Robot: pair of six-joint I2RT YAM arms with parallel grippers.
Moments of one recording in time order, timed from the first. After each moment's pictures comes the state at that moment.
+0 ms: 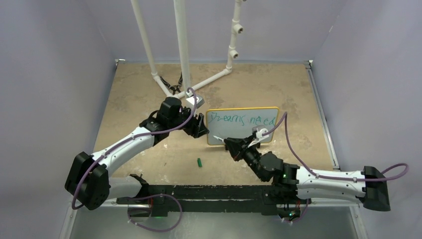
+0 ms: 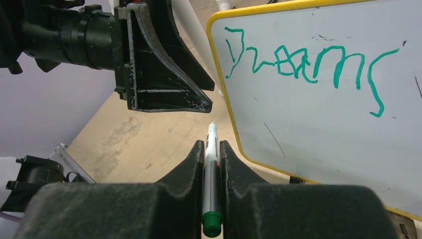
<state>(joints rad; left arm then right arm) -0.58 1.25 0.81 -0.13 0.43 -0.15 1.30 0.73 0.32 0.39 0.70 0.47</state>
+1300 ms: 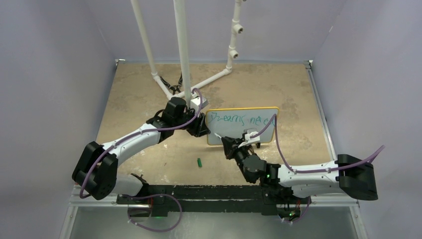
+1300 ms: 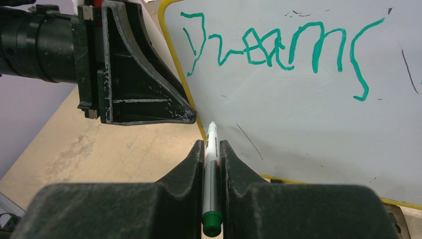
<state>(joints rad) -0.58 1.36 0.81 -0.06 0.48 -0.16 1.35 1.06 0.32 0.67 0.95 0.45</state>
